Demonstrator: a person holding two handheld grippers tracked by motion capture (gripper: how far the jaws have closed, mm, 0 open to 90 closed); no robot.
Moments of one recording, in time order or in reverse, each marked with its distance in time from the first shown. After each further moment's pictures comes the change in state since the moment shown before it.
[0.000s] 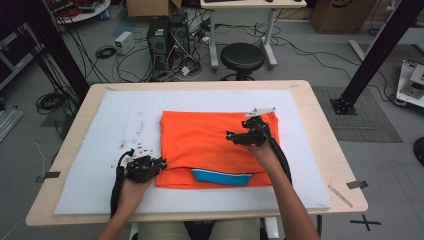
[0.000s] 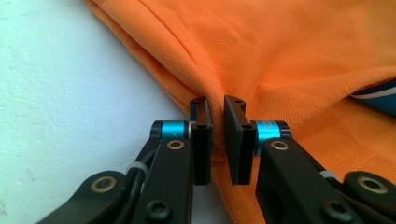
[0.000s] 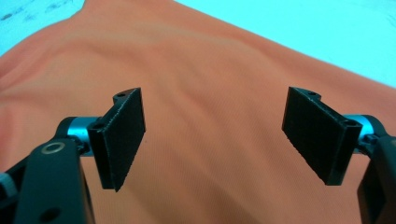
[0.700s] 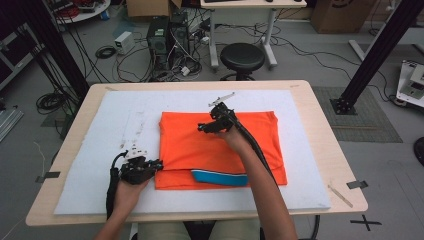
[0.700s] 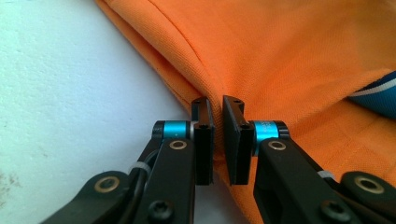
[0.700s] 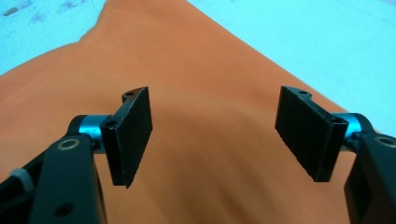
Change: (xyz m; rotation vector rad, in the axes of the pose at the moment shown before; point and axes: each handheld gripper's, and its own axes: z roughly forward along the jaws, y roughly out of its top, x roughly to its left) left arm 0.008 -0.004 -0.011 0.003 -0.035 -0.043; right arm 0.032 0.059 0.088 0.095 0.097 -0.117
